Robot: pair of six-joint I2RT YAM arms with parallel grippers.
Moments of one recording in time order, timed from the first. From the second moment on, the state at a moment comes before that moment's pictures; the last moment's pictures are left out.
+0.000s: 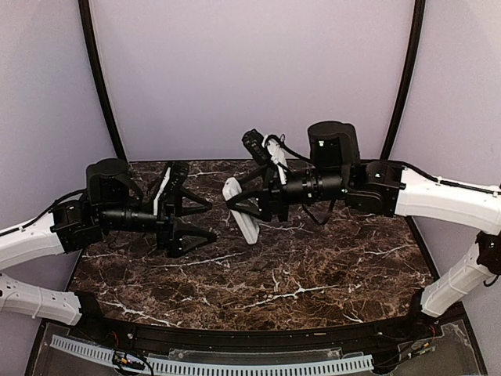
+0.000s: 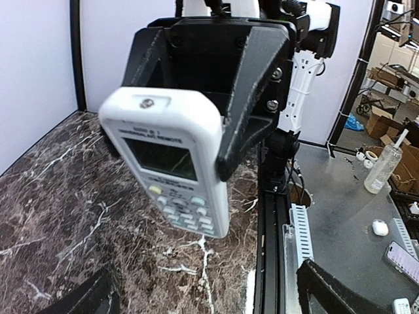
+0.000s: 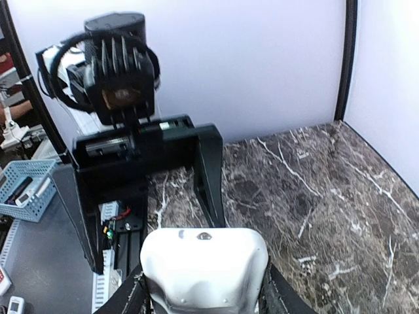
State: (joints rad) left arm -0.87 0.97 0.82 -0.11 0.50 -0.01; right arm 1.06 1.44 1.29 -0.14 -0.39 0.00
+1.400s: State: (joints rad) left arm -0.93 1.15 0.91 0.17 0.61 -0.18; right arm 1.08 1.42 1.24 0.15 -0.54 0.12
